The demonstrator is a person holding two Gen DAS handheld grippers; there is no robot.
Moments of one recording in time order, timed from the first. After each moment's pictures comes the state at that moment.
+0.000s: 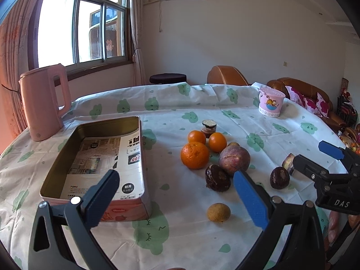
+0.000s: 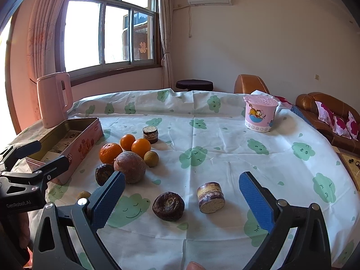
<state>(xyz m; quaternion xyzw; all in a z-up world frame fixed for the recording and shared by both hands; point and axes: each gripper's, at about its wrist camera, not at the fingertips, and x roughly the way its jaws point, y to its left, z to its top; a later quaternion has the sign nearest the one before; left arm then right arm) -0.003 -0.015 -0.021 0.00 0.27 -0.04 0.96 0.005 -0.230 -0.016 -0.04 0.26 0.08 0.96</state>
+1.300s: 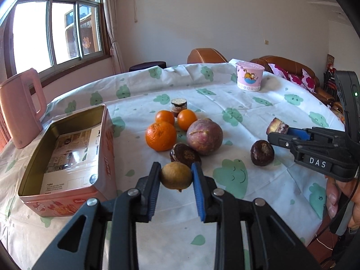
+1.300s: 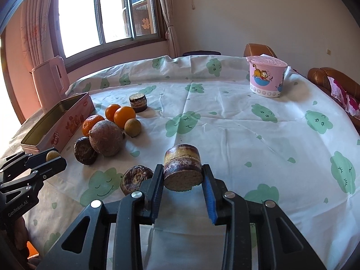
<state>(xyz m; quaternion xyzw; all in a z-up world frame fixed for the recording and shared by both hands) -0.001 -0.053 -0.040 0.06 0.31 -0.08 0.95 0.035 -0.259 -0.046 -0.02 0.34 0.12 0.93</state>
